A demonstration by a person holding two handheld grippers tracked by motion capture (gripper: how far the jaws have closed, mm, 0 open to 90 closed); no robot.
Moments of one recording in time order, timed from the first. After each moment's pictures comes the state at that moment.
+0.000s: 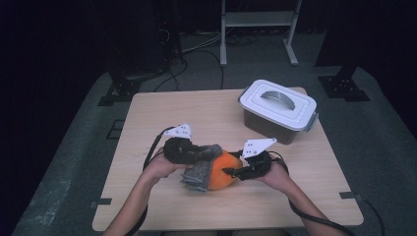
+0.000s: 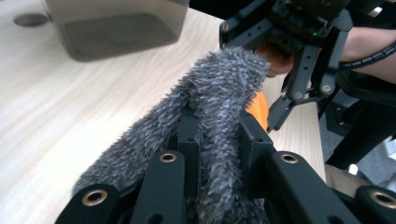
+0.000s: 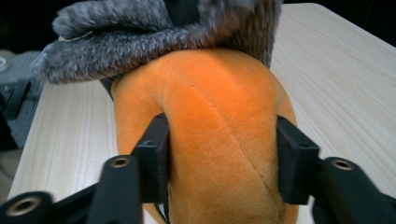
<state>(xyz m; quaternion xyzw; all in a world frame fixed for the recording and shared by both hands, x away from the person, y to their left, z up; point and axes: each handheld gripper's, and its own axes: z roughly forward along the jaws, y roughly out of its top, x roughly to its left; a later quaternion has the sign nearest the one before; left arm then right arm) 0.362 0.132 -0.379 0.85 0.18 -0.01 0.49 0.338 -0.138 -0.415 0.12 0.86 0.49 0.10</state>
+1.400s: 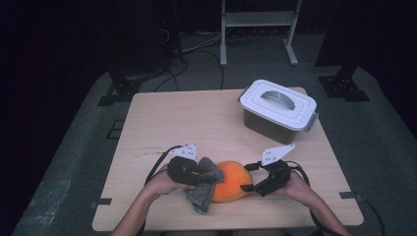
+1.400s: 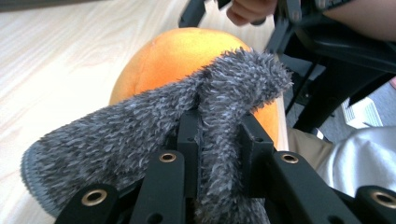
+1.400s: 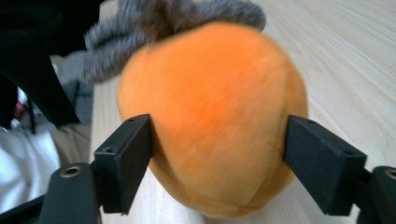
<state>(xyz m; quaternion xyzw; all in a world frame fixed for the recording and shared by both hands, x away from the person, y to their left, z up) 0.330 0.123 -0.409 0.87 0.13 -0.07 0.46 0.317 -0.188 -0.428 0.17 0.87 0.47 -0.01</state>
